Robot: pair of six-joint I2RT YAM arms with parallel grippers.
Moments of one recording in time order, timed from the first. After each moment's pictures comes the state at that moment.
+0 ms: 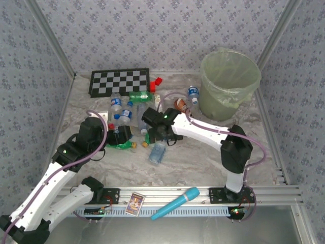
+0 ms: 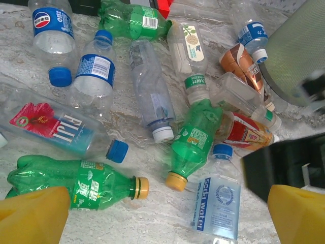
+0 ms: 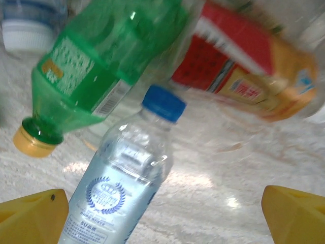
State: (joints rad) left arm -0.57 0.71 0.89 -0.82 -0.09 -0.55; right arm 0.98 1.84 1.55 -1.09 0.19 0.82
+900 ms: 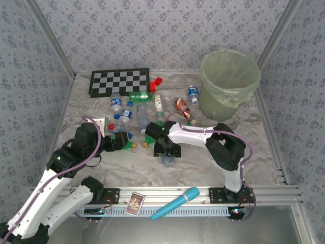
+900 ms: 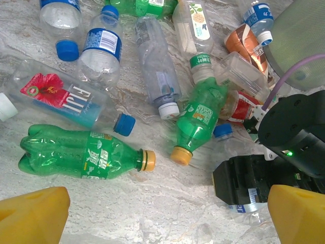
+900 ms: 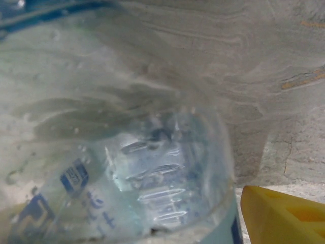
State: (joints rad) left arm -0.57 0.65 0.88 -0.92 -0.06 -0.57; right arm 0.98 1.91 1.30 -0.92 0.00 1.01
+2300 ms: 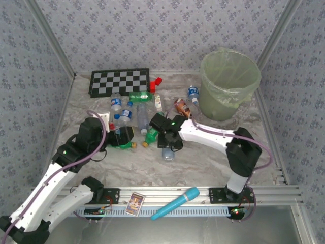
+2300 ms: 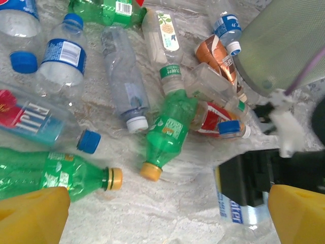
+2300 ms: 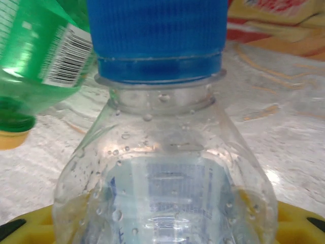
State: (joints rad) left arm -0.57 0.73 0.87 -0.77 0.02 -0.60; right arm 0.95 1.70 1.31 -0.93 0.08 0.95
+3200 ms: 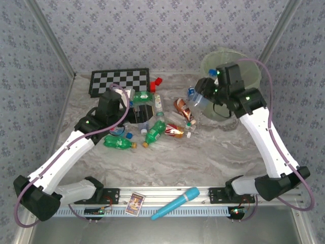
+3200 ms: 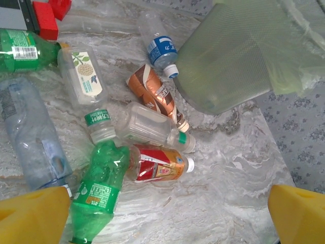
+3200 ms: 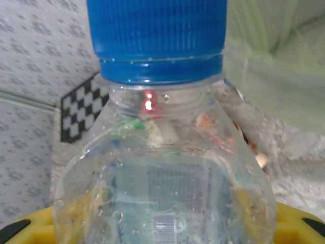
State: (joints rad) left arm -0.59 1.11 1.11 -0.52 0.19 -0.57; right arm 0.39 1.34 1.67 -0.96 -0.01 0.76
